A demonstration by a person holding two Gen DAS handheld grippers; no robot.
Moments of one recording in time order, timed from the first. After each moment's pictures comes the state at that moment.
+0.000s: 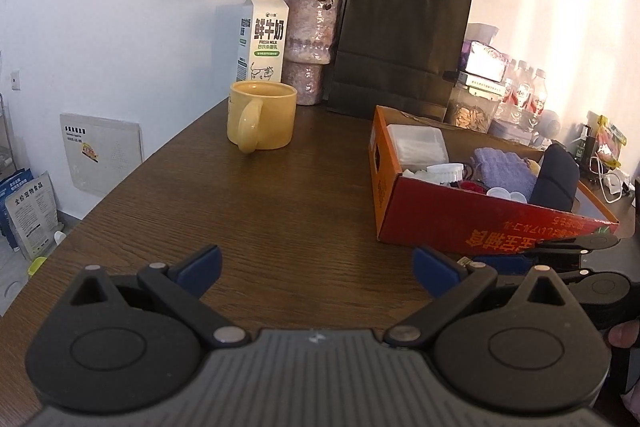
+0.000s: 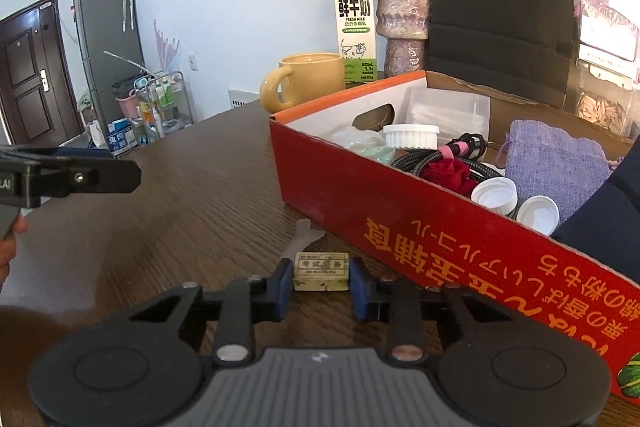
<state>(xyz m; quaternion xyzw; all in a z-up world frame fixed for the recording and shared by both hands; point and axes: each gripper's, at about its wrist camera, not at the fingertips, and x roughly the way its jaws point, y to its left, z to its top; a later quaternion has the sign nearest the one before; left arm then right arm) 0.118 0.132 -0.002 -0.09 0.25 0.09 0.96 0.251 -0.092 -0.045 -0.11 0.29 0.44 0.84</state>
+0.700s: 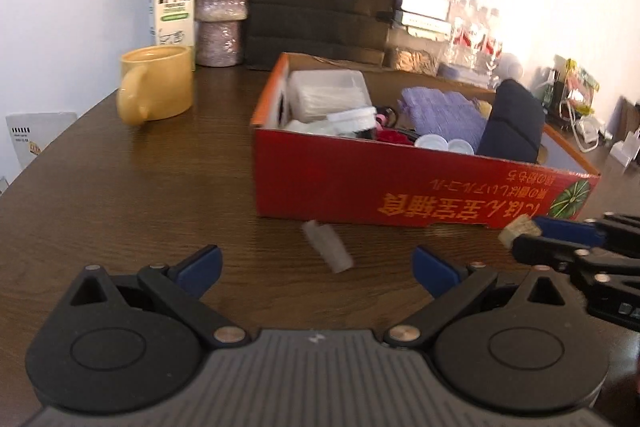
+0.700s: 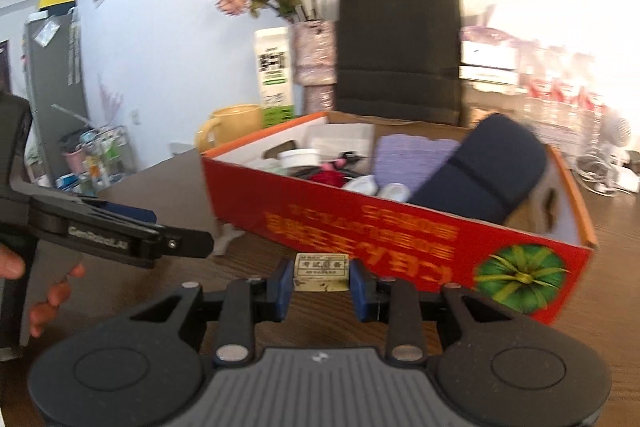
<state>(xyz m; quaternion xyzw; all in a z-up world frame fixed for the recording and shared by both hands) 0.185 0.051 -0.032 -0.06 0.30 0.03 0.95 0.217 -0.186 -0.031 -0.05 0.23 0.35 0.91</state>
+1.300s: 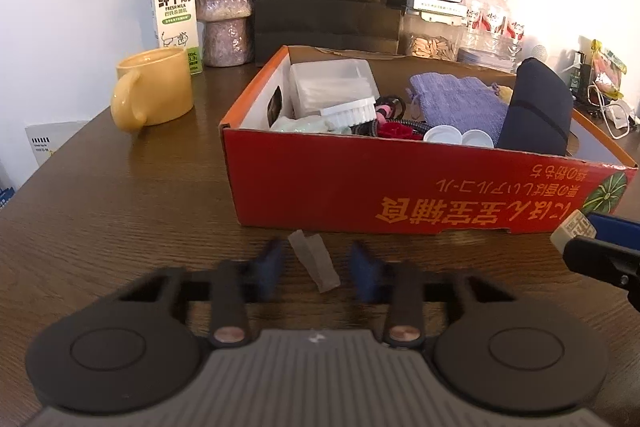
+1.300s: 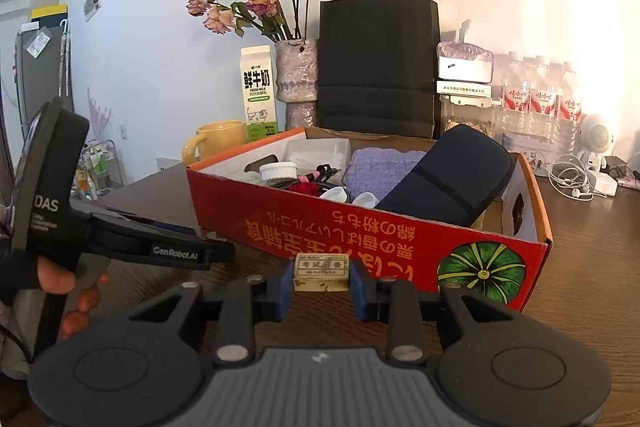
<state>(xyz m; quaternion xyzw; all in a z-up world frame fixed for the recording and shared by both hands) 0.209 0.030 -0.041 -0.03 0.31 0.07 0.95 0.210 -0.201 -0.029 -0.05 0.21 0.33 0.92</state>
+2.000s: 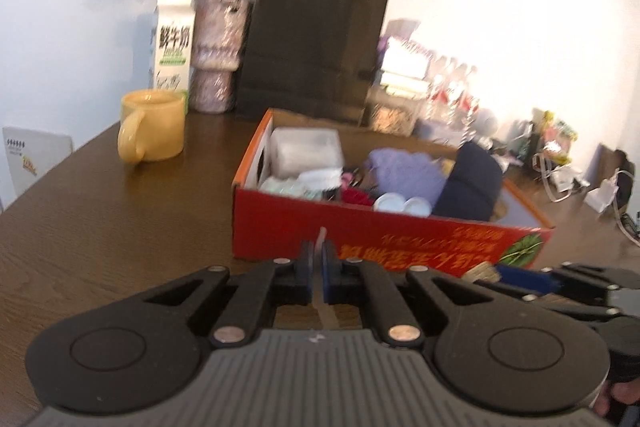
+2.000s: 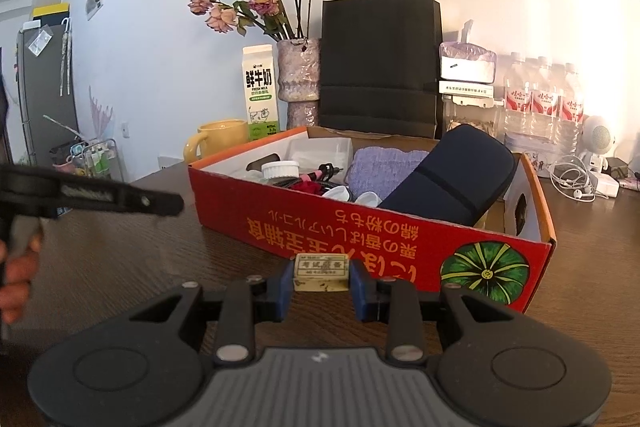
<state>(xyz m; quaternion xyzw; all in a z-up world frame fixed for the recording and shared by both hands) 0.154 0.041 0.002 -0.09 0.23 0.01 0.97 0.207 -0.198 -0.030 -0.05 0.21 0.33 0.92</state>
